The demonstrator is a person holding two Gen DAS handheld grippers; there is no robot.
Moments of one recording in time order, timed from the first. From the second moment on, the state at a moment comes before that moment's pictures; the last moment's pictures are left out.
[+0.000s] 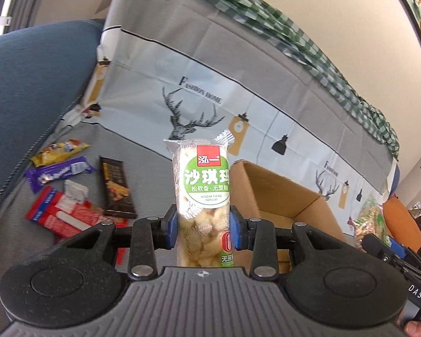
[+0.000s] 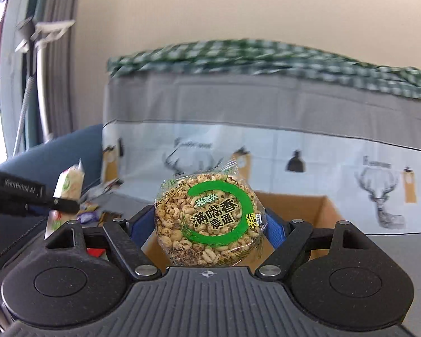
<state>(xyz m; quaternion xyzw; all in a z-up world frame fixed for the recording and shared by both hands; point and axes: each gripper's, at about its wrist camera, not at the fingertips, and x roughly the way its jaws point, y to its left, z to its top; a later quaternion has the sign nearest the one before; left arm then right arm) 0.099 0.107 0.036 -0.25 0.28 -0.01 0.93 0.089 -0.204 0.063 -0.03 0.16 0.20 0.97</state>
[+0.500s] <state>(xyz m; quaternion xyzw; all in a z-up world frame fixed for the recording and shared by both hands) 0.117 0.034 0.046 -0.26 0.23 -0.10 0.93 0.098 -0.280 0.056 -0.03 0.16 0.12 0.98</state>
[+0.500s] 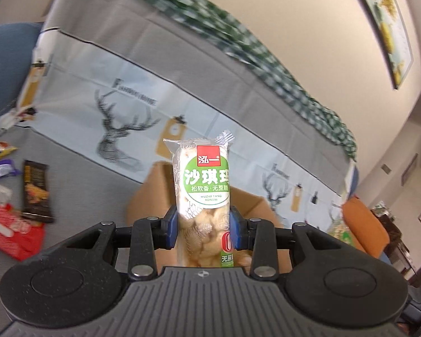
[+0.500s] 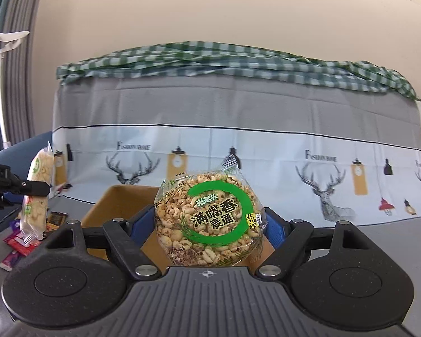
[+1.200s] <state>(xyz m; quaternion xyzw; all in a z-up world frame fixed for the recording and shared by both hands) 0.124 -0.033 0.031 -0.23 0.23 -0.15 0.93 0.102 -0.285 0.048 -0.05 0.18 0.10 0.98</state>
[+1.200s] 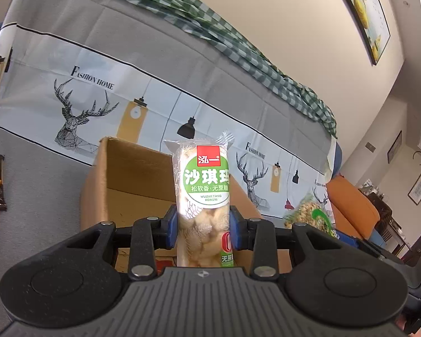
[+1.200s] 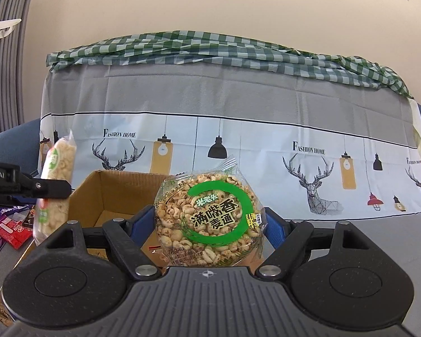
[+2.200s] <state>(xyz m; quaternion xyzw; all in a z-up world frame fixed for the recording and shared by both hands) 0.124 -0.042 0.032 -0.22 0.23 -0.17 0.93 0.104 -0.280 0.045 -0.06 0.18 0.10 0.98</state>
